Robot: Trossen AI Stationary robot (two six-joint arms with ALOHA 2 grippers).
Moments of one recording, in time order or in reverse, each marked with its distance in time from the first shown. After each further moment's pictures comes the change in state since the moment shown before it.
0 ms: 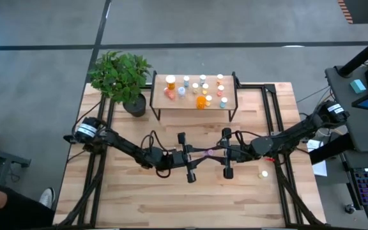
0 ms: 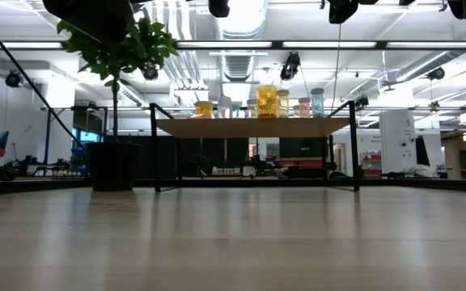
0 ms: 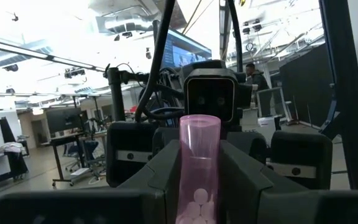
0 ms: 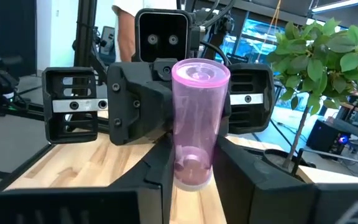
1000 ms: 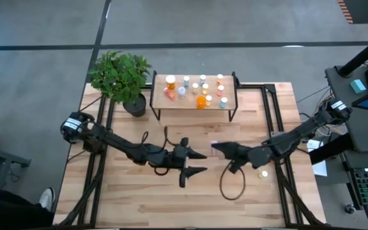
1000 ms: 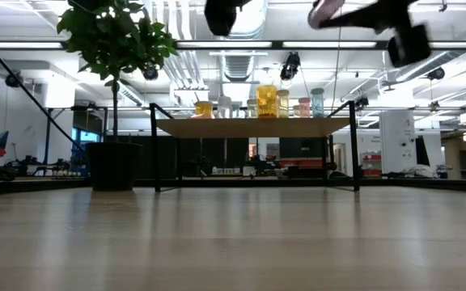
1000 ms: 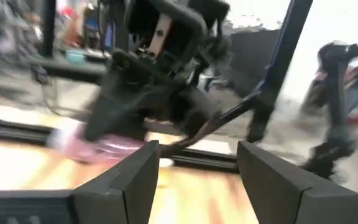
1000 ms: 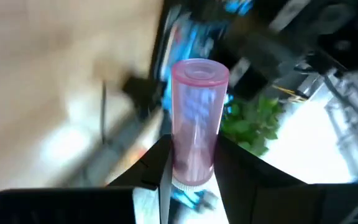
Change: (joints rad) left arm -0.006 -0.173 -0.028 -0.481 0.167 -0.545; right arm 0.116 -0.116 0.122 -0.654 0.391 -1.351
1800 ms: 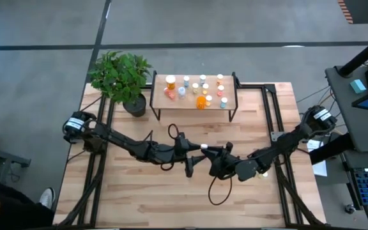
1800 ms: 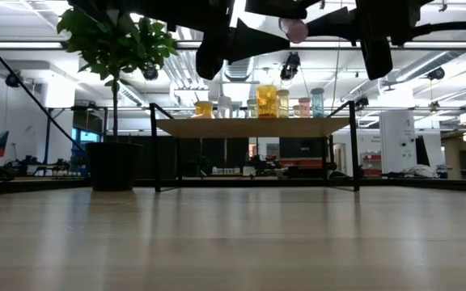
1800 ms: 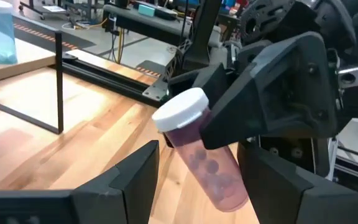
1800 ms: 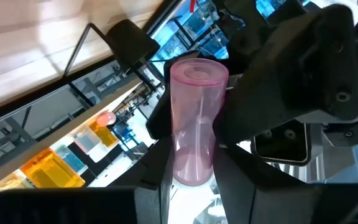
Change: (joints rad) left arm 0.056 0.021 -0.001 -0.193 -0.160 -0.192; right arm 0.043 0.339 0.077 0.361 0.279 -0.620
